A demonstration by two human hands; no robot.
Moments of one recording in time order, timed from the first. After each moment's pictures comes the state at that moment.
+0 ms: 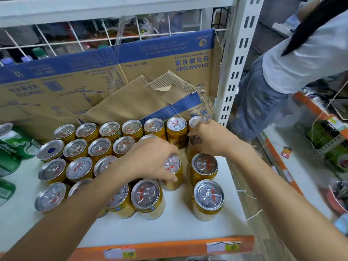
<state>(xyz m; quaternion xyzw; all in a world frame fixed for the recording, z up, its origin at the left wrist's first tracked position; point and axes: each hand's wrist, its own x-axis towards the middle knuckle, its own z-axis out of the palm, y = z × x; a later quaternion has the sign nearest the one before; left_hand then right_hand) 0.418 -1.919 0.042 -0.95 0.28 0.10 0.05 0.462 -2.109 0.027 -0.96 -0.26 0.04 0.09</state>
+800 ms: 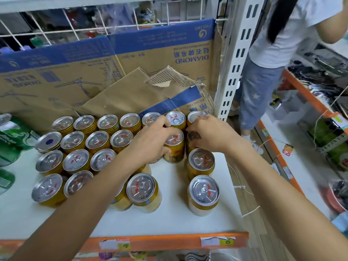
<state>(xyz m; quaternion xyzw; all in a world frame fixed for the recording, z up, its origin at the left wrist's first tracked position) 0.441 -1.925 0.019 -0.98 0.21 0.04 -0.05 0.460 -2.112 0.031 -0.96 -0.25 0.06 0.08</state>
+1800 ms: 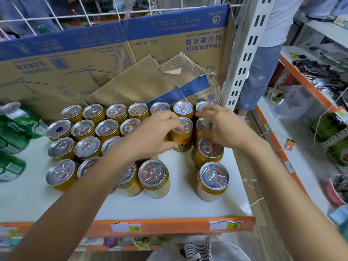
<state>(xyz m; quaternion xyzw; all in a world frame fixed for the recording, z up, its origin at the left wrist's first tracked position) 0.415 -1.899 0.034 -0.94 0.30 0.02 -0.14 0.434 -2.113 0.036 -0.97 -0.21 0.03 0.13</state>
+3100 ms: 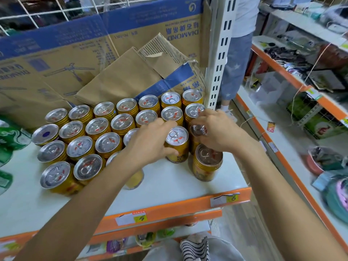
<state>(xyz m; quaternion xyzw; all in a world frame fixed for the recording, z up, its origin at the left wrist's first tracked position) 0.383 -1.912 0.016 -0.97 0.23 0.05 -0.06 0.373 -2.099 0.035 -0.99 -0.15 0.05 0.07</state>
